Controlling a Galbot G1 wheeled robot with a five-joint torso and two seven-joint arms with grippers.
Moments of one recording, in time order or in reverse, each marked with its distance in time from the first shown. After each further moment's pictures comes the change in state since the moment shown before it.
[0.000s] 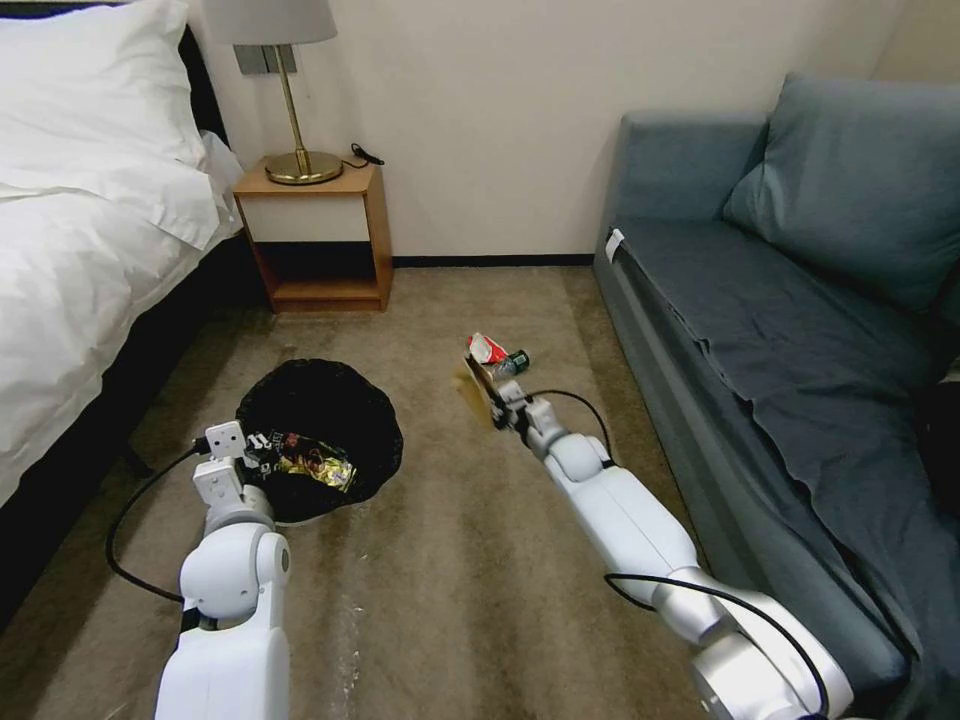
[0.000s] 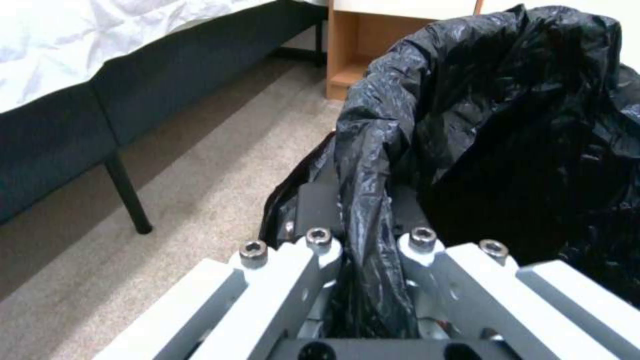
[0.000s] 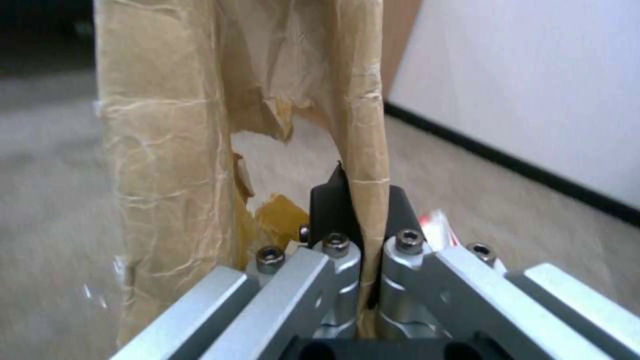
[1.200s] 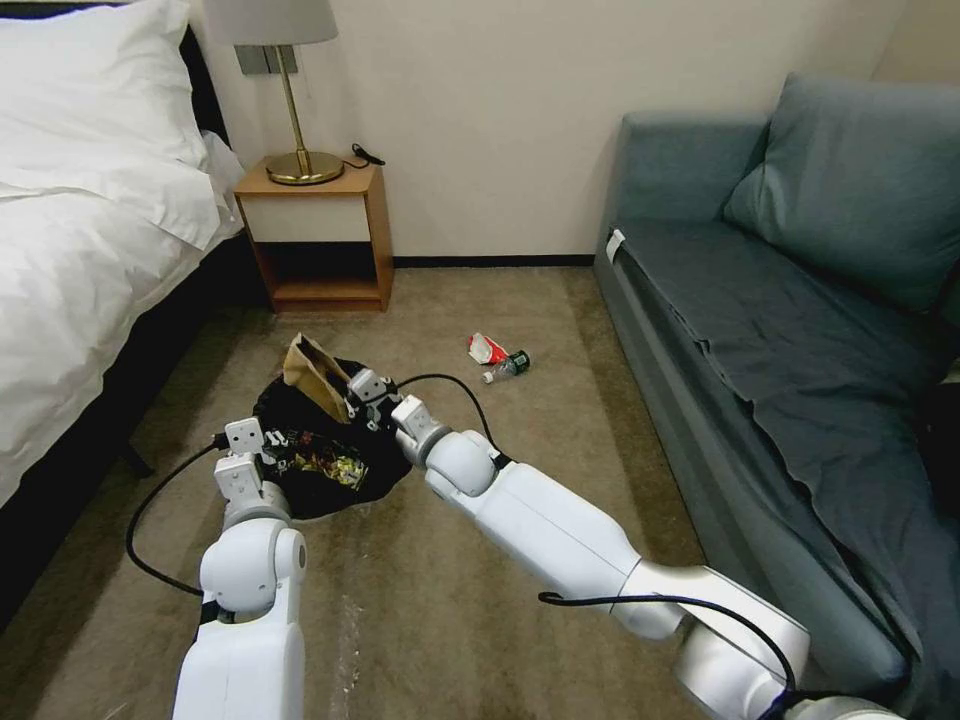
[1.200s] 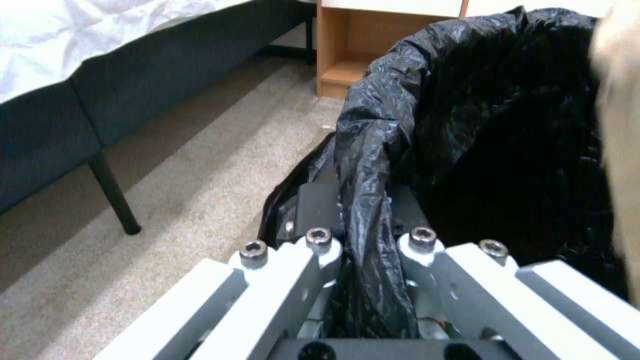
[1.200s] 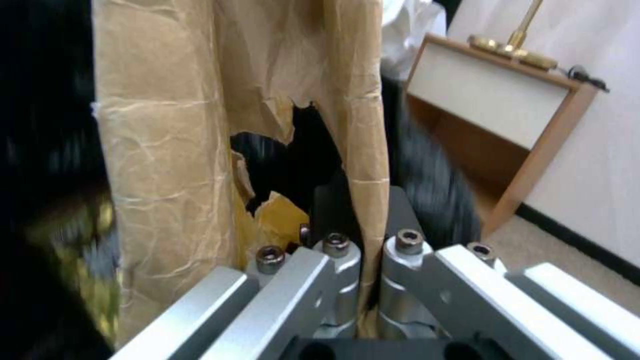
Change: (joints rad) left arm -0.011 -0.019 0.029 0.012 0.032 0.000 -0.002; right arm 0.001 0.005 -0.422 0.306 0.163 -0.105 0.140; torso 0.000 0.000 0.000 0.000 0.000
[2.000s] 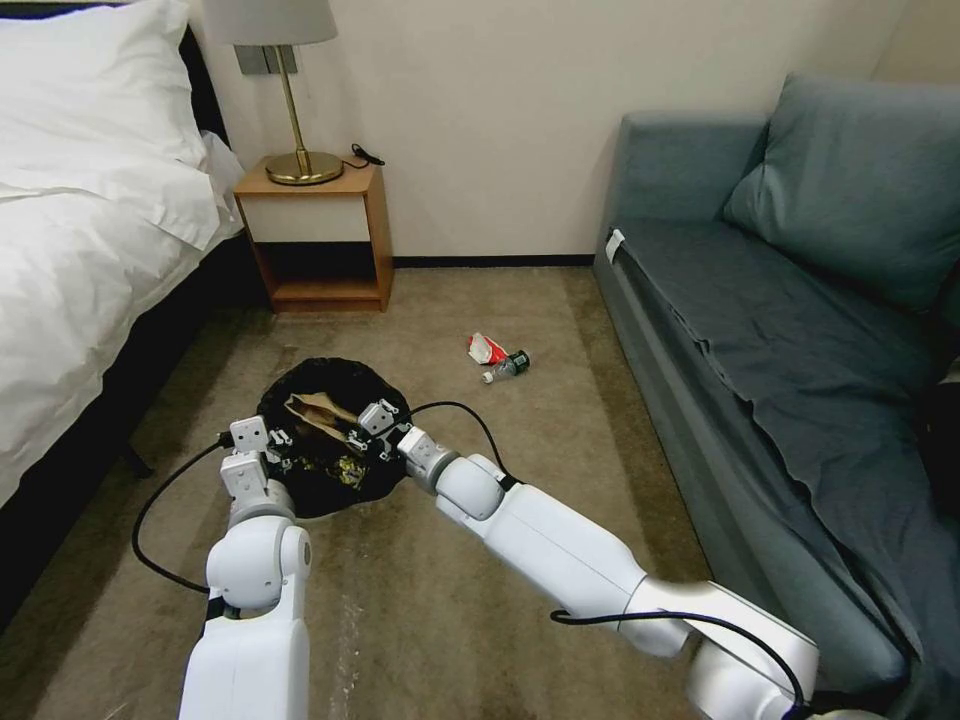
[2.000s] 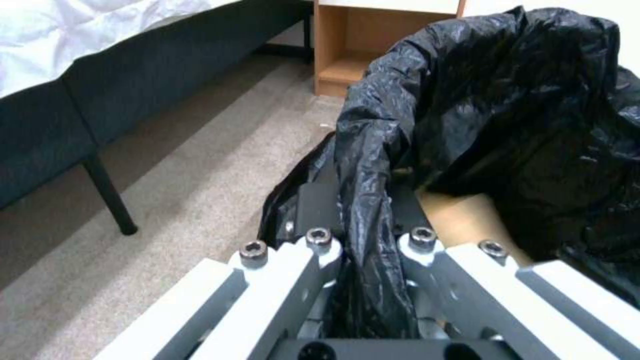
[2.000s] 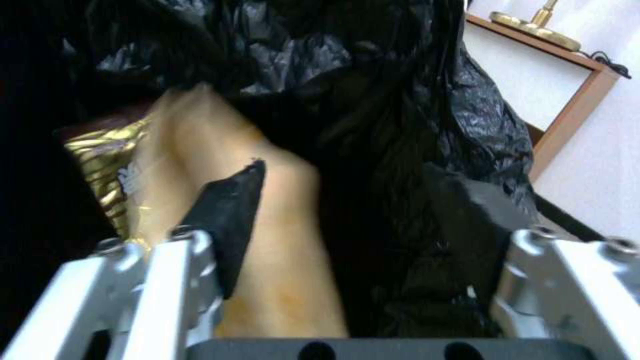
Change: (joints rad) left arm -0.010 -0.006 0.009 0.017 0.015 -0.003 -0.001; right arm -0.031 -0.038 -0.027 0.024 -0.050 -0.013 -0.010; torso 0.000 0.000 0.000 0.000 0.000
